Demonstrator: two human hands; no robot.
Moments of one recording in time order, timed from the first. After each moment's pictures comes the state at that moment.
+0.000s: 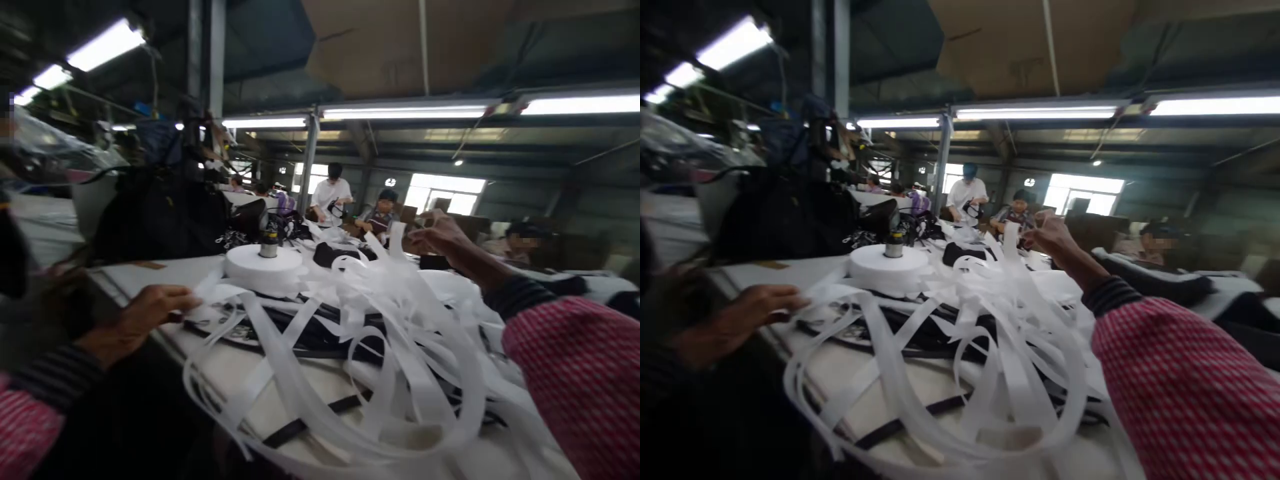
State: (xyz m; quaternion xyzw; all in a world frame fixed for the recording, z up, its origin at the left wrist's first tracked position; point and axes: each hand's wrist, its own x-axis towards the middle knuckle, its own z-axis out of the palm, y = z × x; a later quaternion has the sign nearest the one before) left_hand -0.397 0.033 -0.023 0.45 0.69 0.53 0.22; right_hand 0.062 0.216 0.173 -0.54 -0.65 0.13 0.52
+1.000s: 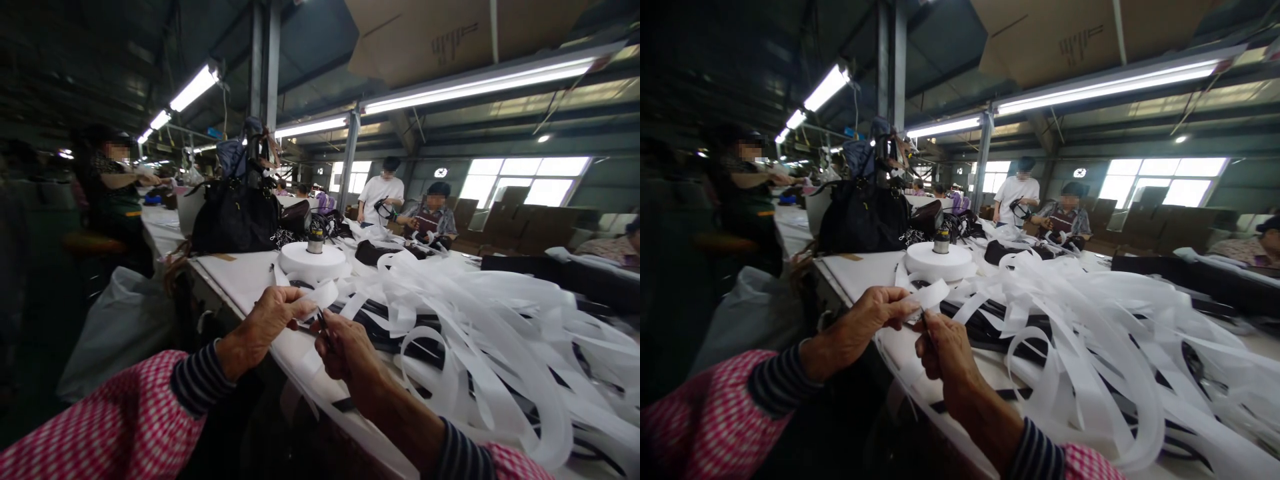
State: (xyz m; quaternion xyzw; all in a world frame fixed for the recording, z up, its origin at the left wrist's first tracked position) left_hand -0.256 0.001 0.008 0.47 0.58 0.58 0.33; right_hand -0.097 0.056 -0.022 -0.26 -0.55 0.74 0.28
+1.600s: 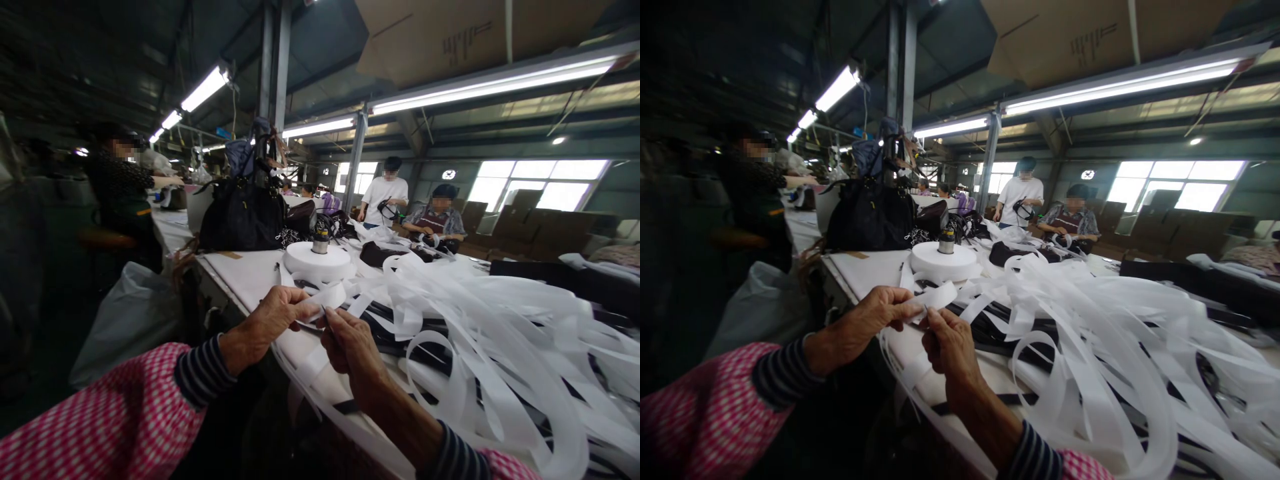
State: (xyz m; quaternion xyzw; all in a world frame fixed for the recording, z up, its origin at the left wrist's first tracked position) left_hand -0.263 0.001 0.005 0.48 0.60 0.55 0.33; right_hand -0.106 0.061 -0.025 -0.25 -0.57 0.71 0.33
